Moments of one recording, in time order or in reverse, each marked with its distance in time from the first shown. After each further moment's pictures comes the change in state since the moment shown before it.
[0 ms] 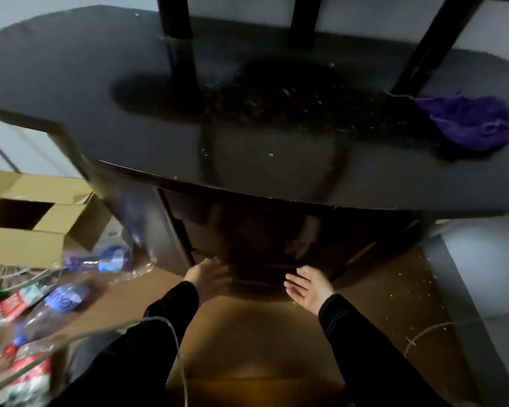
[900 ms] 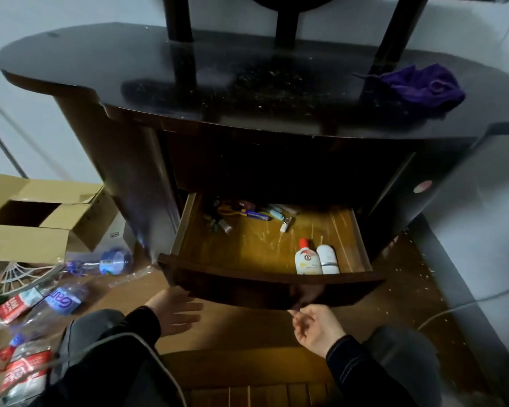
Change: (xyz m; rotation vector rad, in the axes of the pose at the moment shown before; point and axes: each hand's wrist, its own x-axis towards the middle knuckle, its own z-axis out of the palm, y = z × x) left_hand -0.065 -0.068 -0.097 0.202 0.011 -0.136; right_hand -0.051 0.113 -0.071 0.109 0.044 0.152
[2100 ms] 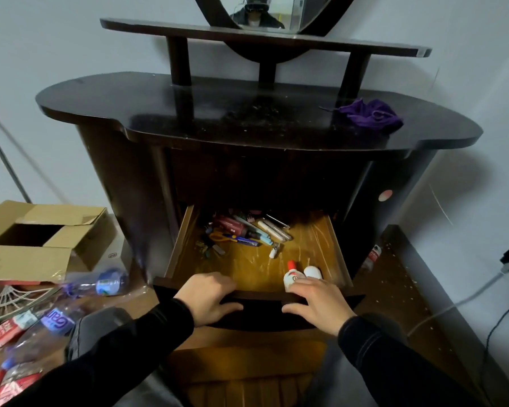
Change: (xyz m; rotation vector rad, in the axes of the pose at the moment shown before) left_hand -0.077 -0.007 0.073 1.698 0.140 1.816; right_hand -0.090 -0.030 -0.013 -1.905 0.070 -1.387
